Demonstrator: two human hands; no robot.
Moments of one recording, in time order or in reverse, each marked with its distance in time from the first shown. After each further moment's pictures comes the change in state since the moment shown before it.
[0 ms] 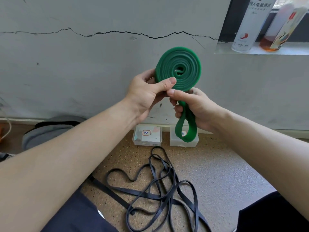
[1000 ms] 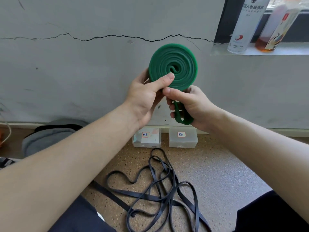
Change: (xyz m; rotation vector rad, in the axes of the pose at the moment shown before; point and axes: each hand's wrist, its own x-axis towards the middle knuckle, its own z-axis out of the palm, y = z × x) left_hand -0.007 0.005 0.015 -0.138 0.032 0.009; right_hand -0.007 -0.009 0.007 -0.016 0.029 -0.070
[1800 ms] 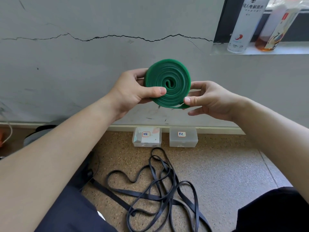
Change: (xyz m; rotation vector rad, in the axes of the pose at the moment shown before) left_hand 0.006 0.024 -0.034 0.472 -0.163 0.003; right_hand -0.001 -0.018 -0.061 -0.209 -0.095 0.172
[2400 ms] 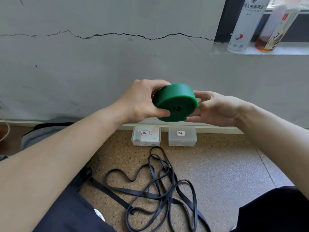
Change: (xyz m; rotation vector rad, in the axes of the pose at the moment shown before) left_hand -0.006 -0.011 0.006 0.627 -0.161 0.248; right_hand -0.003 0.020 -0.011 0.326 -0.277 0.131
